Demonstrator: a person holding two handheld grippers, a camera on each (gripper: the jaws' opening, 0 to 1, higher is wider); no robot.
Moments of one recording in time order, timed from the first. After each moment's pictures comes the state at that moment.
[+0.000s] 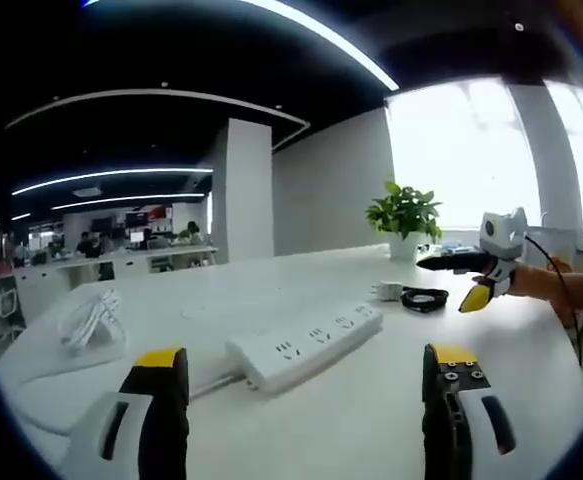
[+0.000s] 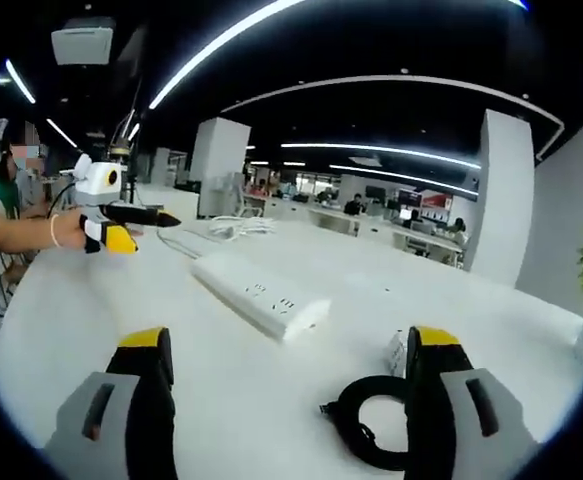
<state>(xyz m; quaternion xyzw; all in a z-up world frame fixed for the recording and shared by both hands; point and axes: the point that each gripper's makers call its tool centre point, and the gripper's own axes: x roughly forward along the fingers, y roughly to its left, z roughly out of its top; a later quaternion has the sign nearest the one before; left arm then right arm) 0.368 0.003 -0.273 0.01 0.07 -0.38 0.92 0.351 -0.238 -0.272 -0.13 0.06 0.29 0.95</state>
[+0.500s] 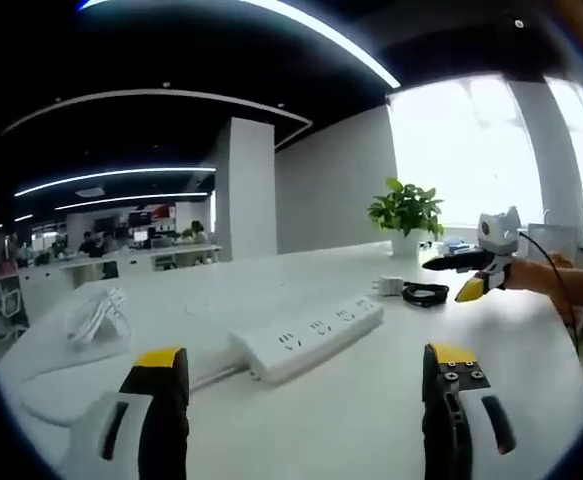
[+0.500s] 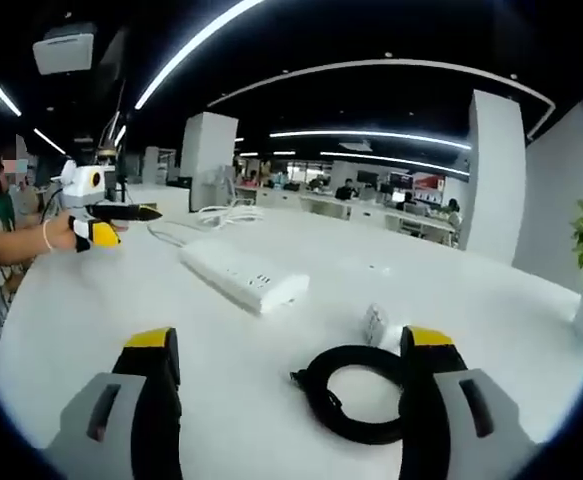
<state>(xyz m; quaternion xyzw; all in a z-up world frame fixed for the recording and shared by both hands) 0.362 0.011 -0.276 0.01 0.07 -0.38 0.92 0.350 -0.269 -0.283 -0.11 0.09 0.27 0.95</state>
